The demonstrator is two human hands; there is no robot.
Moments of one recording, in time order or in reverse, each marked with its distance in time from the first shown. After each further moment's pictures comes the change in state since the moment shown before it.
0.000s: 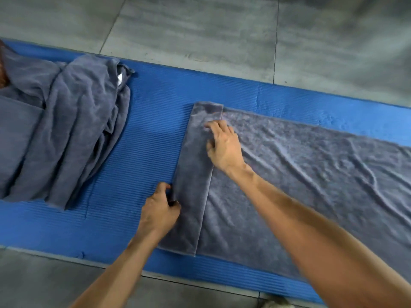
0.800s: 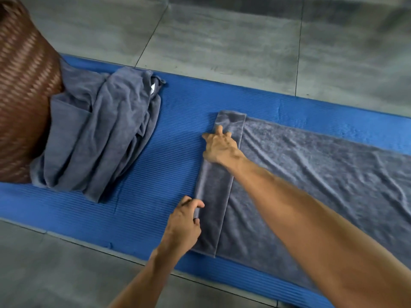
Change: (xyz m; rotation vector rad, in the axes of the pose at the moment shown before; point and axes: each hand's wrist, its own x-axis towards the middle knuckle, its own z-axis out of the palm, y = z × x) left_hand -0.030 -0.020 0.002 0.076 -0.077 0.293; right_hand 0.040 -0.080 0.002 -0.342 -0.559 0.145
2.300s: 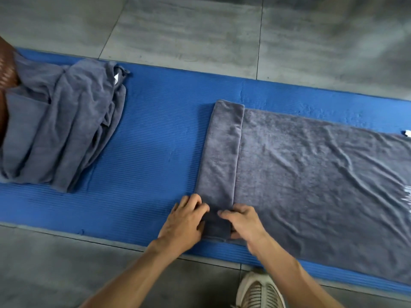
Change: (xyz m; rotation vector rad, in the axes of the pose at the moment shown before) left_hand -0.039 0.054 0.054 0.340 -0.155 0.356; right_hand -0.228 0.107 0.114 1.498 -0.112 0.601
